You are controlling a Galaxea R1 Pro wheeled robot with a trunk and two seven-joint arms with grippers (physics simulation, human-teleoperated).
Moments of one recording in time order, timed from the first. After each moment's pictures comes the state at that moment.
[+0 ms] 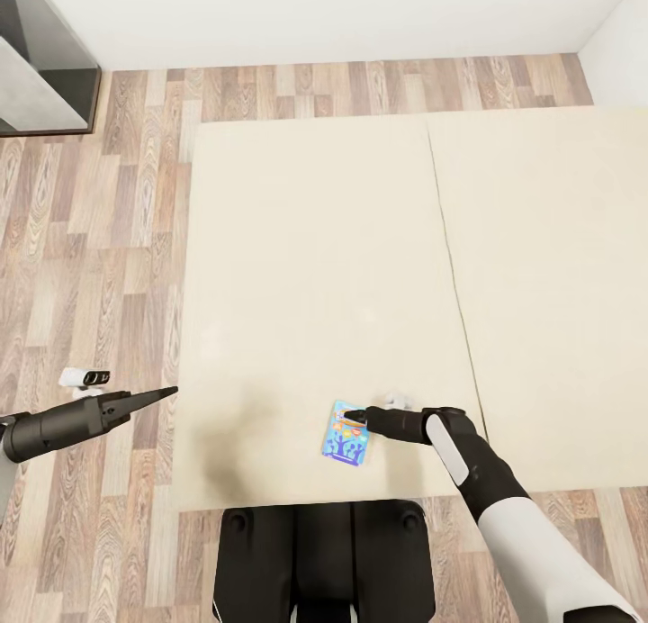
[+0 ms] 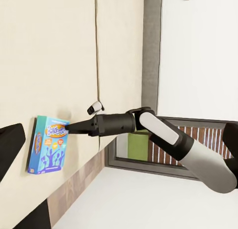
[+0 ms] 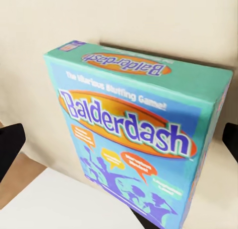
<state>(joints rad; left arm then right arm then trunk) -0.50 0.34 0.41 -1.42 0.20 1.00 -1.57 -0.73 0.00 0.11 -0.85 -0.45 0.77 0.36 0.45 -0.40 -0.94</state>
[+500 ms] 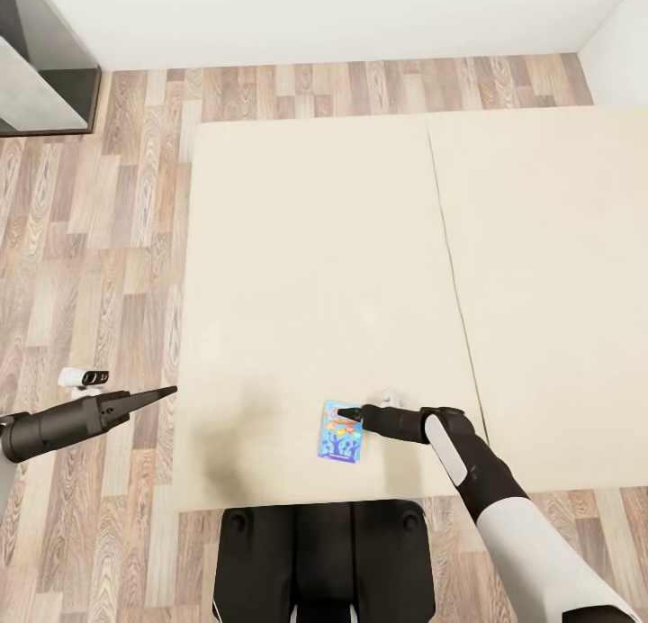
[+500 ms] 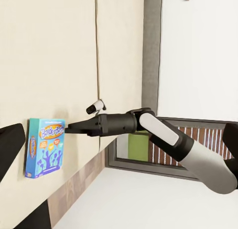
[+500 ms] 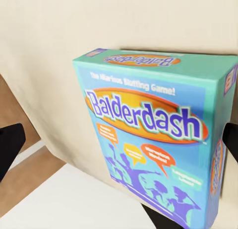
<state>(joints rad) -0.50 0.34 0.41 -1.42 0.20 1.00 -1.57 -0.73 0.00 0.11 -0.85 -0.45 0.76 0.46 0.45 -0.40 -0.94</state>
